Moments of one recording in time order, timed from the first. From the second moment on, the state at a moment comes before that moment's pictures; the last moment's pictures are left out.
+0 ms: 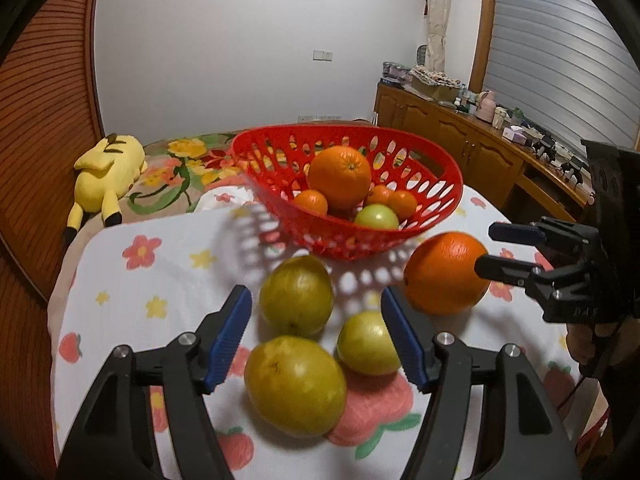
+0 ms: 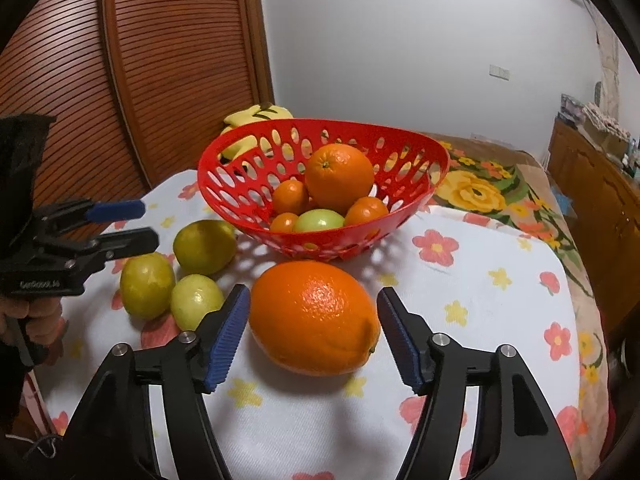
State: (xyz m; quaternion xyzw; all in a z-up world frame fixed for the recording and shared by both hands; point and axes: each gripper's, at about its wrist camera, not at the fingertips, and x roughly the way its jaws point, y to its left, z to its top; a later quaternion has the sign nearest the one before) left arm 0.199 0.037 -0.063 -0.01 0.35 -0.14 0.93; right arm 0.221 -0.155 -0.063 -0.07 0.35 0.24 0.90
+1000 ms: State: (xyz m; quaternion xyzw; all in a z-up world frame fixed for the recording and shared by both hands) left arm 0.179 0.053 -0.106 -0.03 0.37 -0.12 0.92; right arm 0.246 -0.131 -0.089 -0.10 0.38 0.22 0.89
